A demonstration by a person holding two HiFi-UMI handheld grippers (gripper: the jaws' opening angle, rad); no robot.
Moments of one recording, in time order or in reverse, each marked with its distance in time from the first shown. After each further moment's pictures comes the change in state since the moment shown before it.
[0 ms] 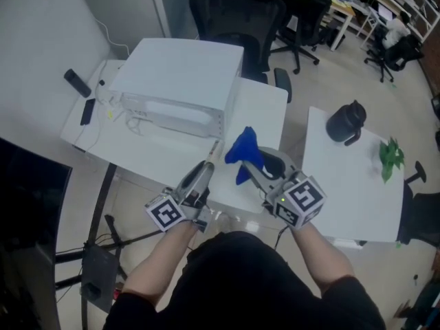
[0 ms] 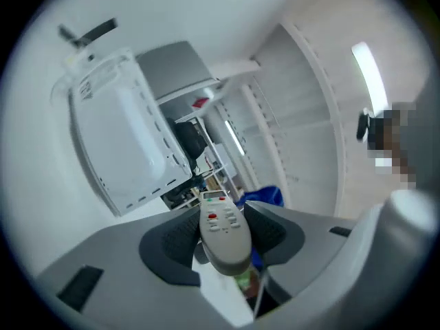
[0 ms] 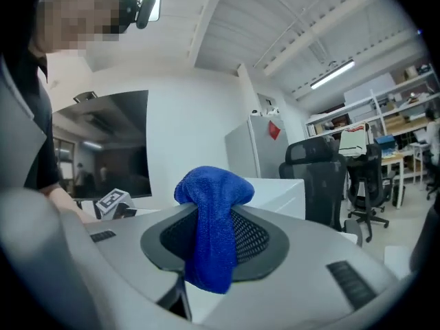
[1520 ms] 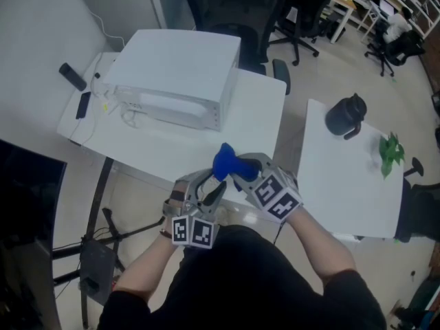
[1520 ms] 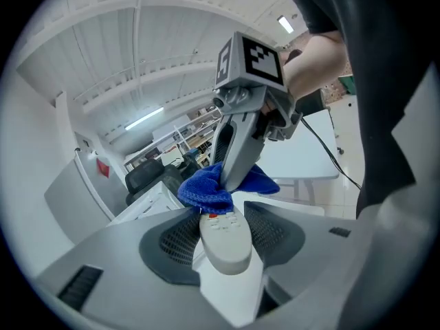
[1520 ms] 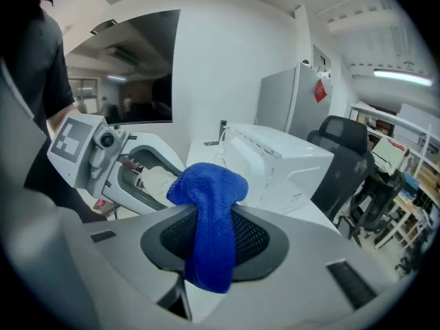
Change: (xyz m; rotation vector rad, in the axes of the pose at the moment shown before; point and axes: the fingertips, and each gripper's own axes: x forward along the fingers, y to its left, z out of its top) left arm -0.009 0.005 -0.089 1.626 0.604 0.183; right arm 0.021 0.013 -0.091 -0.300 0.514 0.067
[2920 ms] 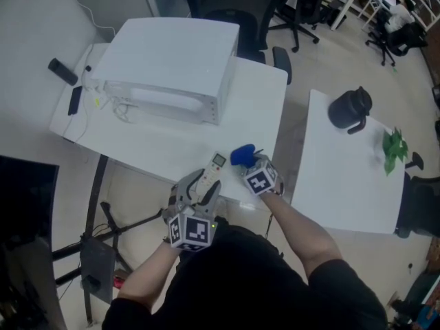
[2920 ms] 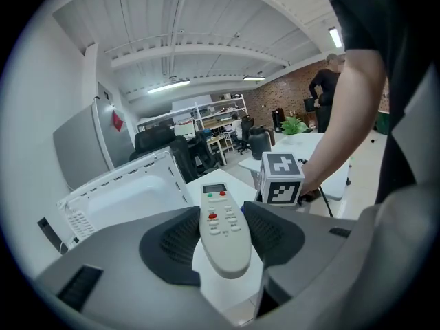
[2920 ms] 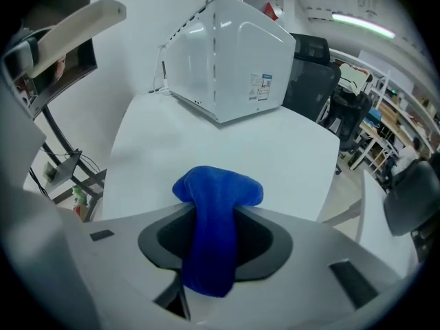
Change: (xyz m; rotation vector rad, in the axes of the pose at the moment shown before) left arm 0.009 -0.001 -0.038 -0.330 0.108 0.005; right arm 0.122 -0.051 -0.213 0.338 0.393 -0.212
